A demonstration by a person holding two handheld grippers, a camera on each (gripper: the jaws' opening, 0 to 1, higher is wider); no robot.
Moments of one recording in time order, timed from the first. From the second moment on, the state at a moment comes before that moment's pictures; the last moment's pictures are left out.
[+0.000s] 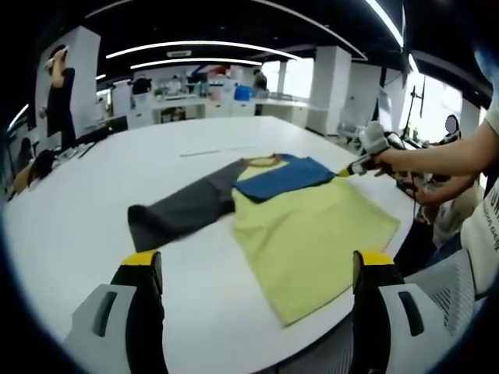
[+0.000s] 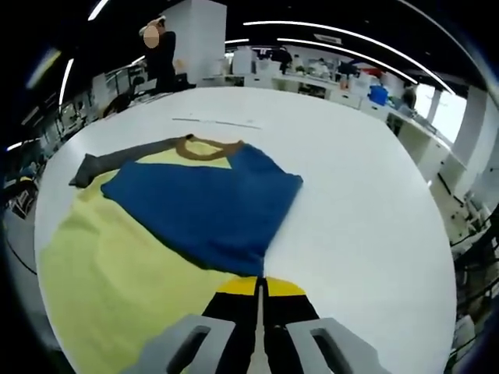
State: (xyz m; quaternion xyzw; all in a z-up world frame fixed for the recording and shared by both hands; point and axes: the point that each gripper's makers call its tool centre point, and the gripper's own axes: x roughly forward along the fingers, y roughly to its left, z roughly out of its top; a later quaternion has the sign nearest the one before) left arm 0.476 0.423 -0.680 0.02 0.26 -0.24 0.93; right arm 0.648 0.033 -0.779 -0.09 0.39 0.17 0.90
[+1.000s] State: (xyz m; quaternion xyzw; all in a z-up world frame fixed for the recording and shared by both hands) left arm 0.486 0.434 -0.677 0.01 0.26 -0.23 0.94; right arm 0.616 0.116 -0.679 0.05 0.26 0.32 0.91
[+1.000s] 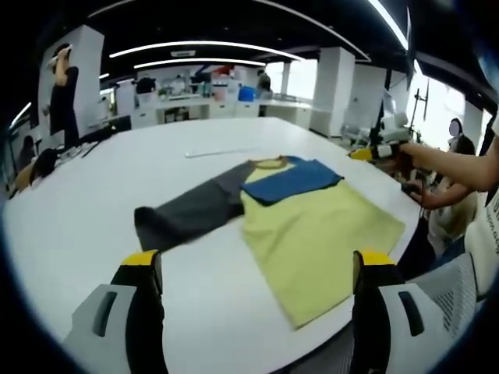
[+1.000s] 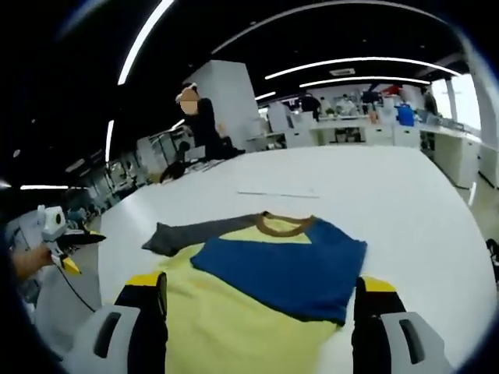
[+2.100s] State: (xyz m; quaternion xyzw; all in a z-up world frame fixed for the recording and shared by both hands) left arm 0.544 0.501 -0.685 -0.02 0.25 -0.17 0.95; right arm 0.529 0.128 -0.635 0.00 0.20 0.37 0.91
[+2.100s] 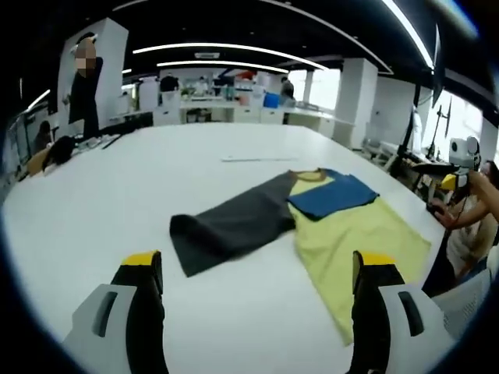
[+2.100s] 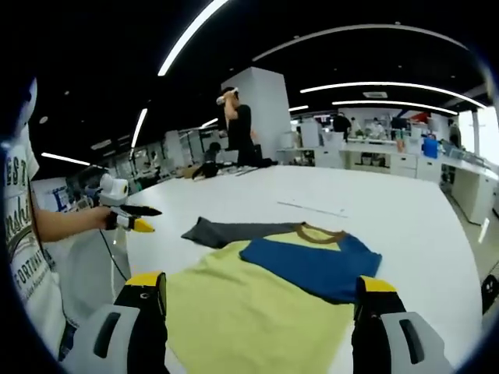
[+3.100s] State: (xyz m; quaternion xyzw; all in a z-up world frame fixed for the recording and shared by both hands) left arm 0.598 0.549 -0.718 -0.05 0.27 -0.05 0.96; right arm 0.505 0.125 -0.637 -0.02 0.20 0.36 0.91
